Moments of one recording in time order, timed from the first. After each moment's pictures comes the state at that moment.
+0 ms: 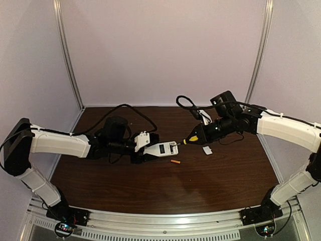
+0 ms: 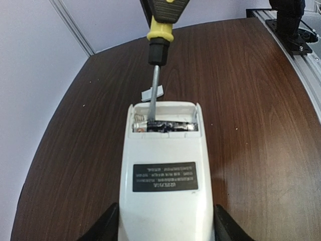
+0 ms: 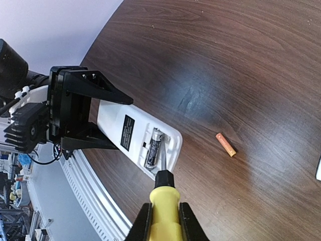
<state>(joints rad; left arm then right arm) -0.83 1.55 0.83 0.21 0.41 0.57 0.71 1.41 1.16 -0.53 -0.40 0.38</state>
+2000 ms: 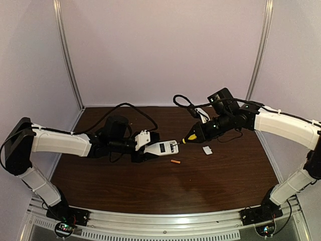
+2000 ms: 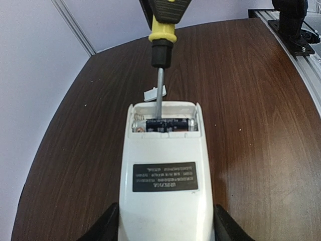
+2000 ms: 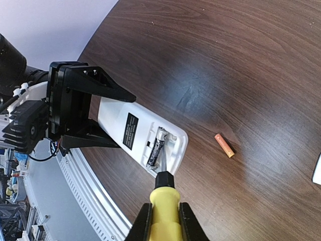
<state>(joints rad) -0.83 1.57 0.85 0.21 0.41 0.58 0.71 1.45 1.23 -0.59 -0.40 0.35</state>
